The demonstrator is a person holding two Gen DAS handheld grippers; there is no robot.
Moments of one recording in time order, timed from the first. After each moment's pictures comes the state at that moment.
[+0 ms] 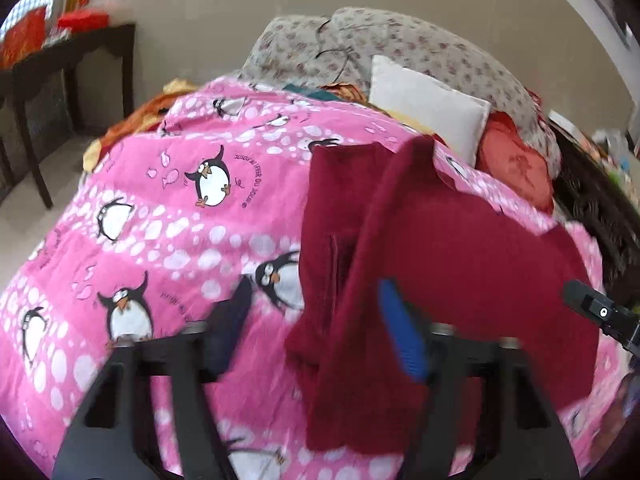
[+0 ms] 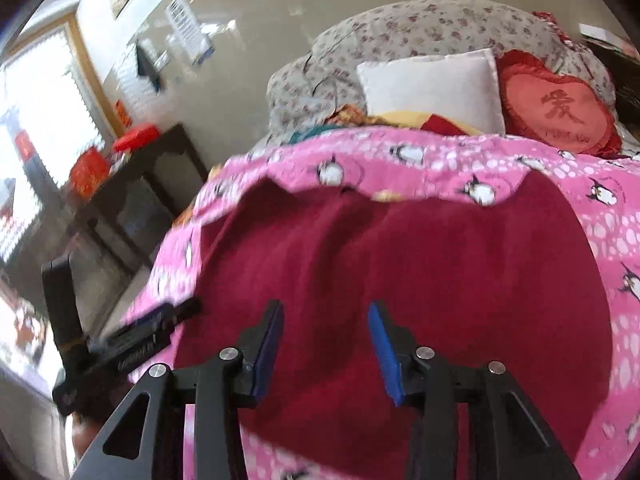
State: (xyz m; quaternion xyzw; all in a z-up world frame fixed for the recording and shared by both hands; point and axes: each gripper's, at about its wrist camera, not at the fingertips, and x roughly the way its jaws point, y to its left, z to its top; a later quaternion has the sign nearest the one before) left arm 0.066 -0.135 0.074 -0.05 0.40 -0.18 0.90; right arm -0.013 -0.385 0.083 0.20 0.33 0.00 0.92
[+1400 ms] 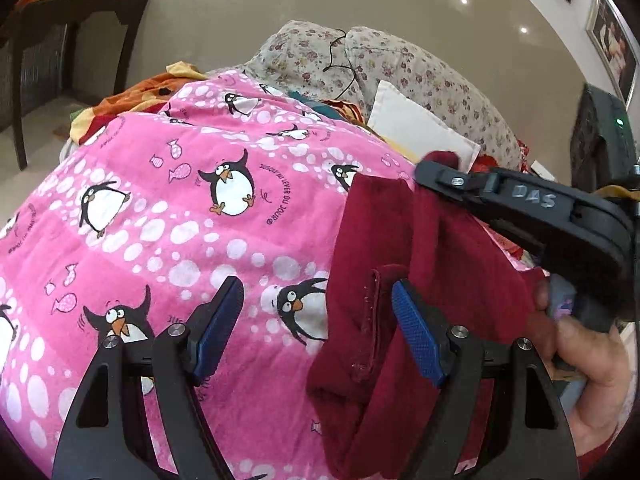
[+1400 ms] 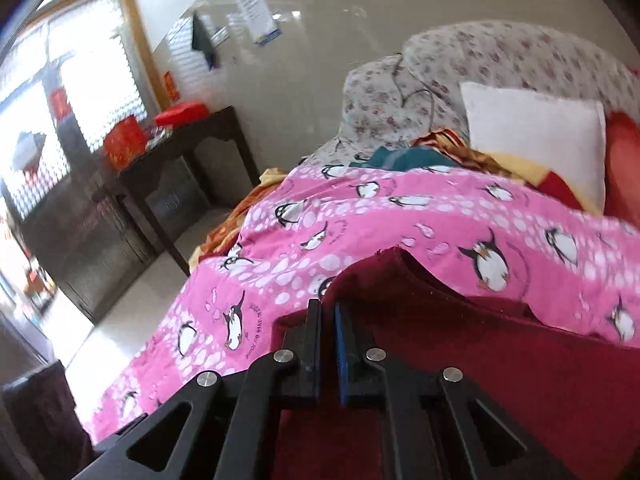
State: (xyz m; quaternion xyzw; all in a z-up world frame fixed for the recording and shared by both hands) left arm 0.084 -0.089 0.067 -0.14 0.39 -0.22 0.88; right arm 0.149 -0.289 0.099 0.12 0.33 0.09 0.93
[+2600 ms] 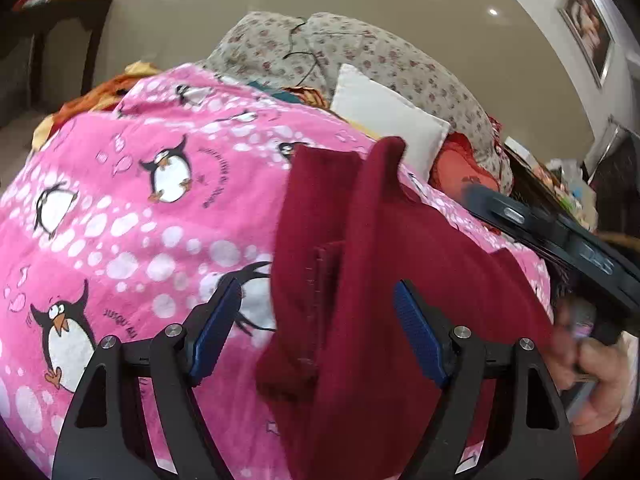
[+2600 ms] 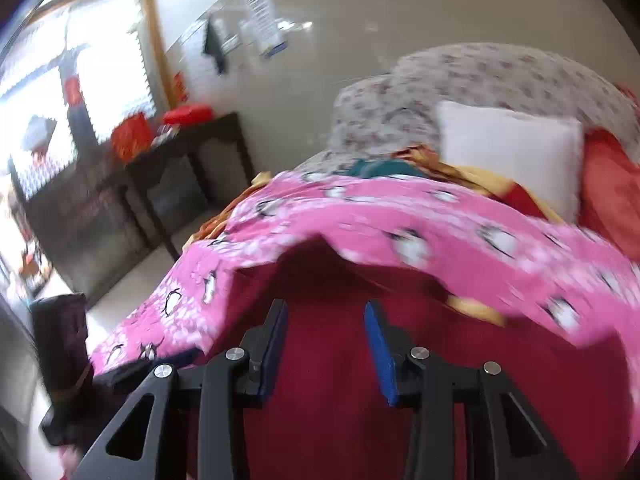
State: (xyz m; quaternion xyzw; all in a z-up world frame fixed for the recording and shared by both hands) left arm 0.081 -0.116 0.063 -0.13 0.39 -0.28 0.87; right arm 0.090 -0.327 0.105 0.08 0.31 0.10 0.94
